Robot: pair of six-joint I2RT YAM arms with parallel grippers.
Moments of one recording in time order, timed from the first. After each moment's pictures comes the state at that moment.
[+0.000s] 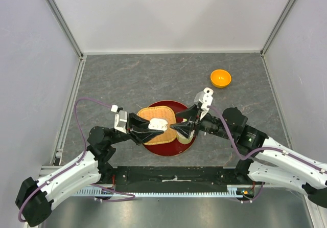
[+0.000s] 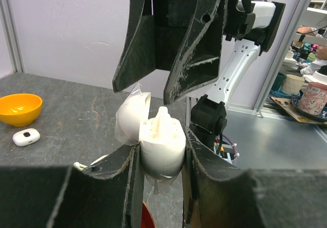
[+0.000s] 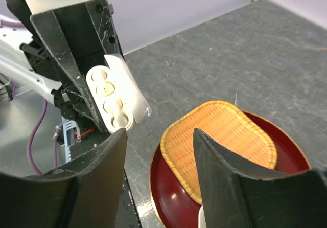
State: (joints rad) left arm -0.74 0.65 0.27 0.84 0.63 -0.42; right arm 1.00 0.83 0.77 0.01 -0.19 0.17
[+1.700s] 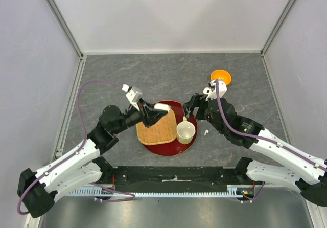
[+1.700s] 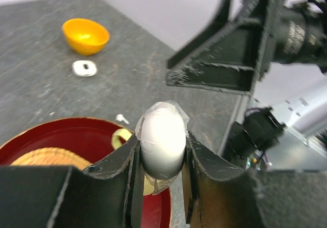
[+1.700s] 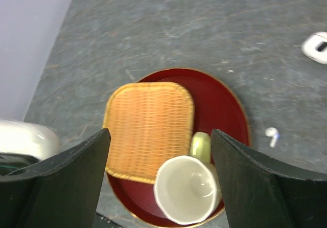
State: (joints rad) left arm -0.74 0.79 0.51 0.38 0.35 -0.41; right arm 0.95 0.94 0.91 -0.32 0.43 0.62
